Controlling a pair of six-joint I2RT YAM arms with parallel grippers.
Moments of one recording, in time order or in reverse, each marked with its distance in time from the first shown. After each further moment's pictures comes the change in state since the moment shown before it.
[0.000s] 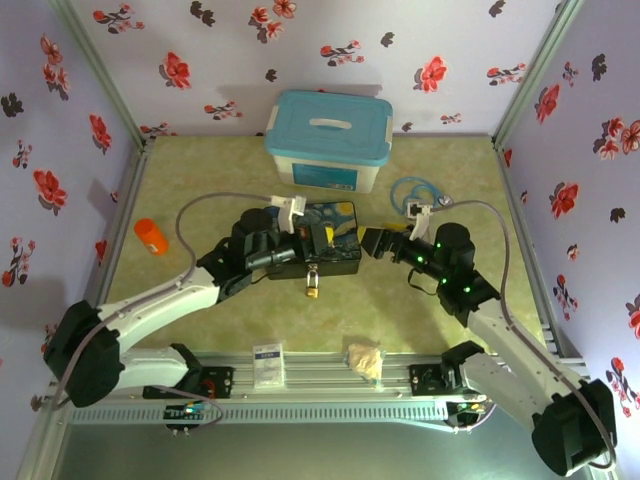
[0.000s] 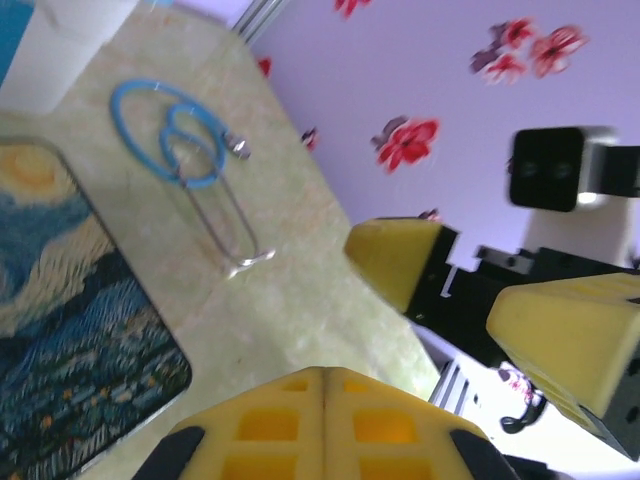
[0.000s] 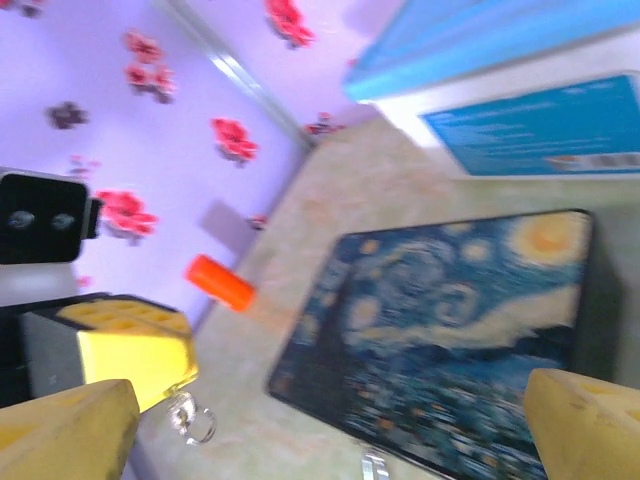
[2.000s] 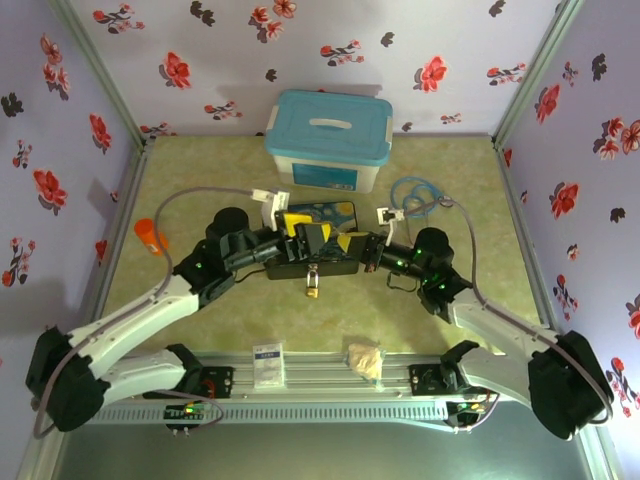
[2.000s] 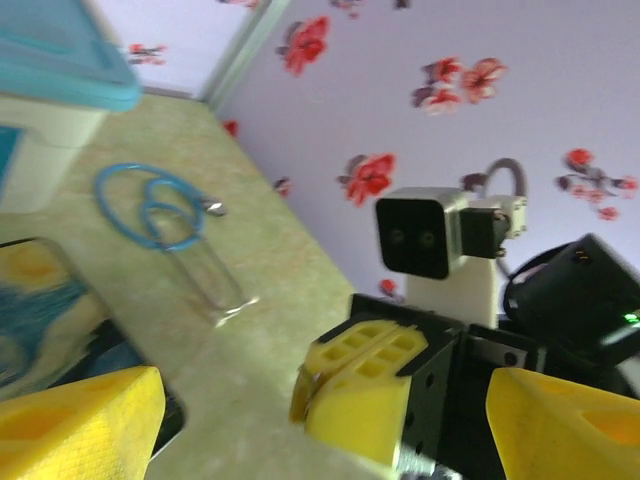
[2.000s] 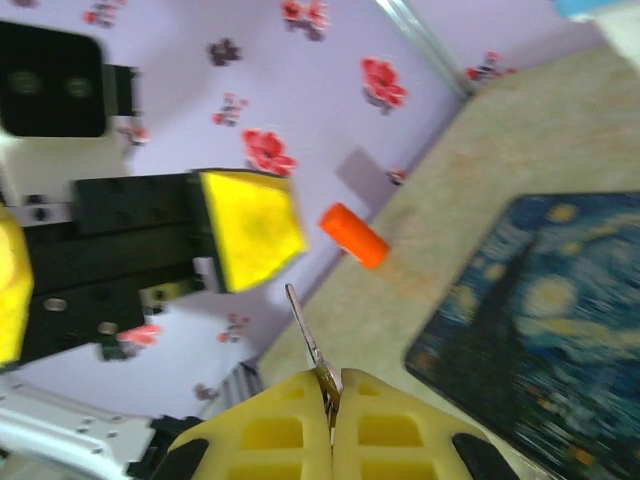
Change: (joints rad) left arm 0.036 -0.153 -0.002 -0.095 -0.006 0.121; right arm 0.142 0.174 -0.069 0.332 -0.092 0.063
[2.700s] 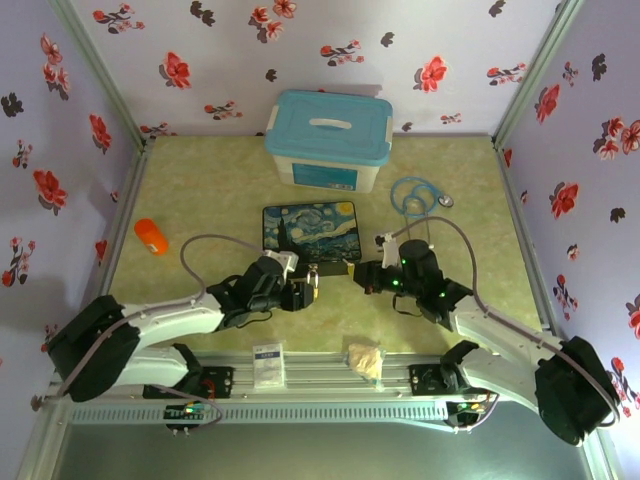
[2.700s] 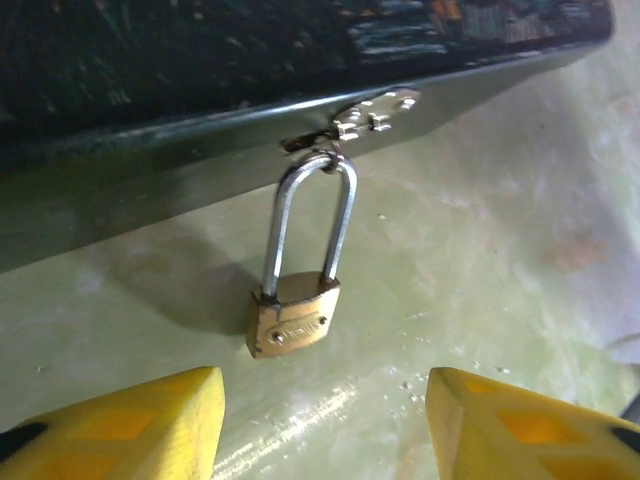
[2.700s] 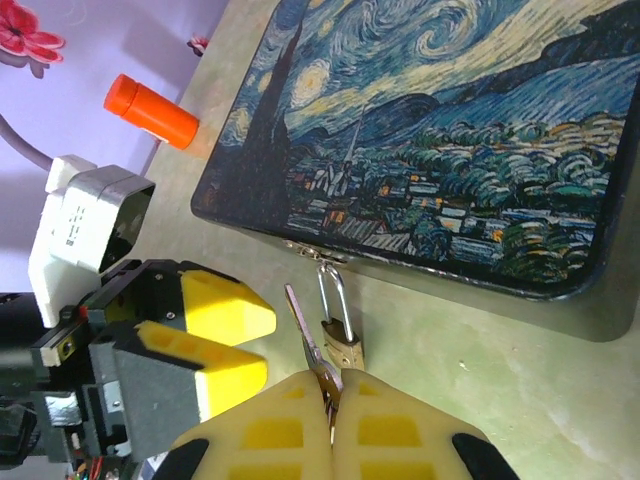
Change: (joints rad) left arm -0.134 0.207 -0.330 -0.030 -0.222 -0.074; right arm 0.067 -0.038 -0.046 -0.433 0.198 -0.115
